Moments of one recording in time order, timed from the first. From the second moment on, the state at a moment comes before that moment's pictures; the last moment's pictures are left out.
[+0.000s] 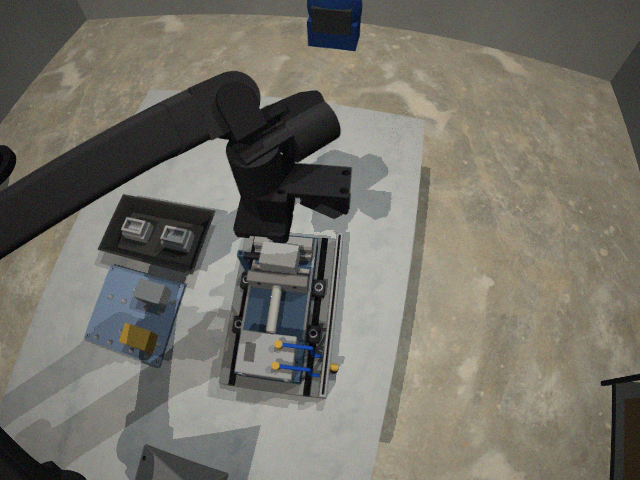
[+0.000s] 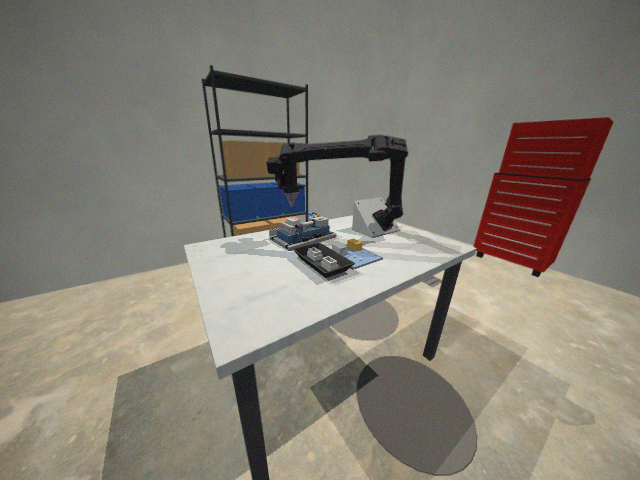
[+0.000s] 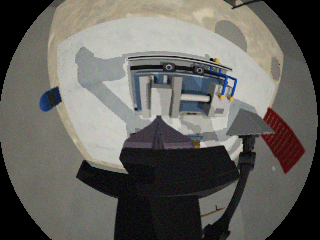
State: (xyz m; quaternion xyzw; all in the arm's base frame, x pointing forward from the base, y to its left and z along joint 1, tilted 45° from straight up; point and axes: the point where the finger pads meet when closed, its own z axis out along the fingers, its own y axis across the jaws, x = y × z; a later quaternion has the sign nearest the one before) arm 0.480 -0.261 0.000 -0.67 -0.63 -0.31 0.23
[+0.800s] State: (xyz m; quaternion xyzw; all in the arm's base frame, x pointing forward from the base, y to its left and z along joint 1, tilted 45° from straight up) arm 0.440 -0.259 -0.001 -0.68 -0.63 -0.31 0.23
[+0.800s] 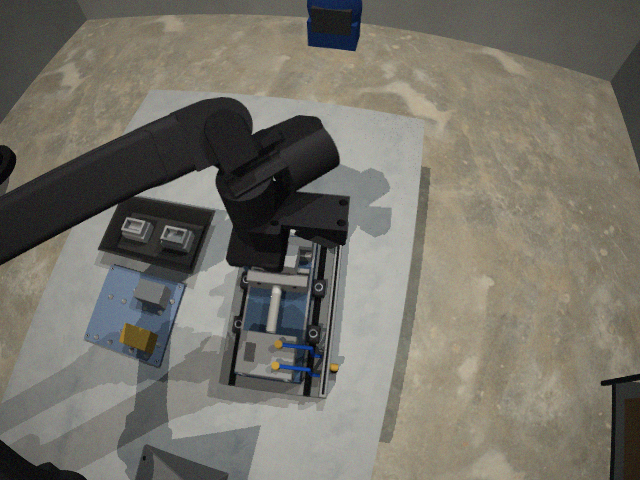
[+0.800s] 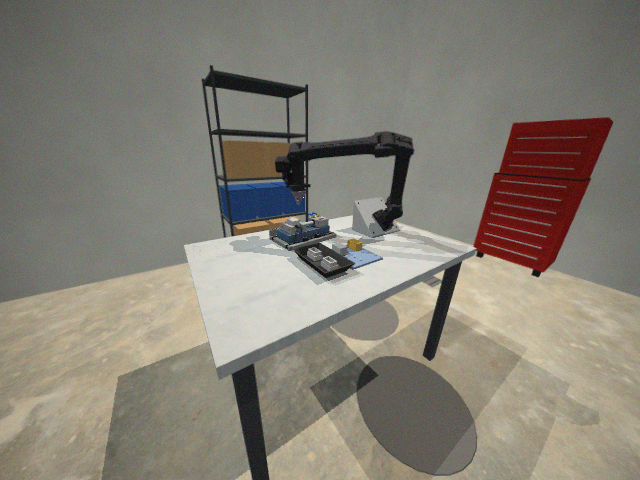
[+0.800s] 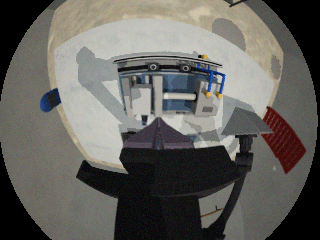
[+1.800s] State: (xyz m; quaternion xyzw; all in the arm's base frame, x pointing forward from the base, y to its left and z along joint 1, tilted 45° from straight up) arm 0.442 -0.257 -0.001 -0.67 -0.63 -0.31 0.23
